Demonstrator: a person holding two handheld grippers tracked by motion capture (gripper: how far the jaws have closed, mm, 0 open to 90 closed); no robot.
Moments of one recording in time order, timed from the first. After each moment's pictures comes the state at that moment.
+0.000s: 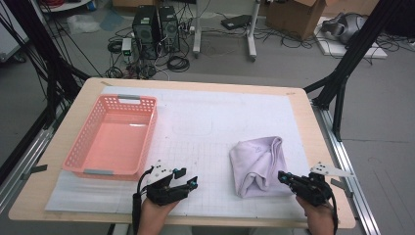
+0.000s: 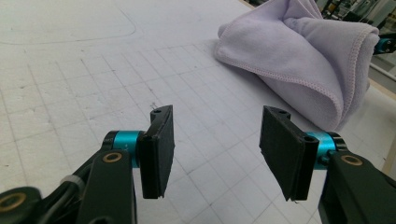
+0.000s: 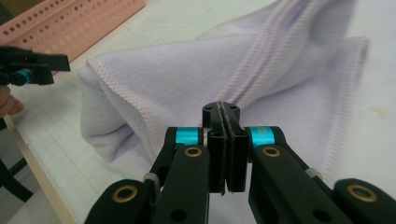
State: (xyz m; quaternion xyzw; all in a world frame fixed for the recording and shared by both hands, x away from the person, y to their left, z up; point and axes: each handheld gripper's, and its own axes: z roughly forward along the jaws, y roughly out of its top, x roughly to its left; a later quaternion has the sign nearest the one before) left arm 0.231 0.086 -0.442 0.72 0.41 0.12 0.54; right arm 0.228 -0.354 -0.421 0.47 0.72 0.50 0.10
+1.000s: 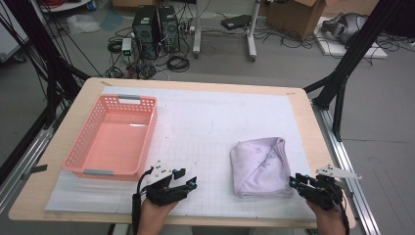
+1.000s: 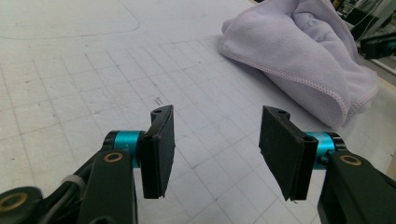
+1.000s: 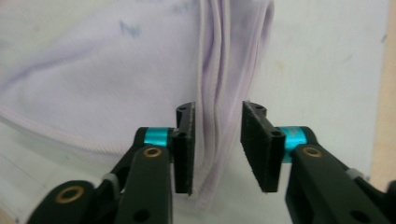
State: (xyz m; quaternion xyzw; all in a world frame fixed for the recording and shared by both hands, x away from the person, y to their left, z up) left arm 0.231 0.087 -0.445 0.73 0.41 0.12 0.54; right arm 0.220 -0.370 -0.414 0.52 0.74 0.40 0.17
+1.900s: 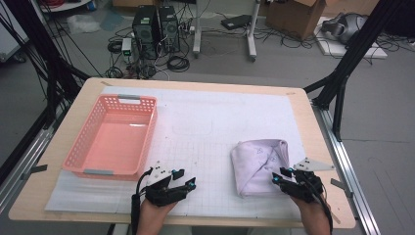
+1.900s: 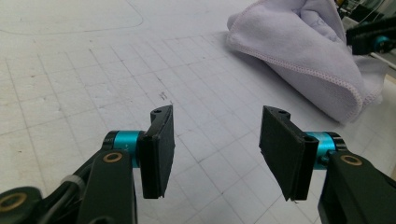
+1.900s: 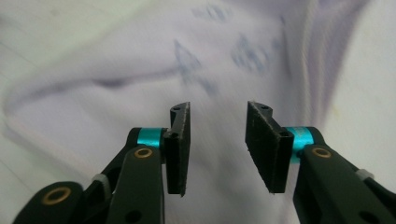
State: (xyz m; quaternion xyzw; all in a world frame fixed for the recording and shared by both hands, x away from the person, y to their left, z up) left arm 0.231 0.088 -0.448 0.73 0.41 0.12 0.53; right arm 0.242 -0.321 -0.411 0.45 0.79 0.38 0.19
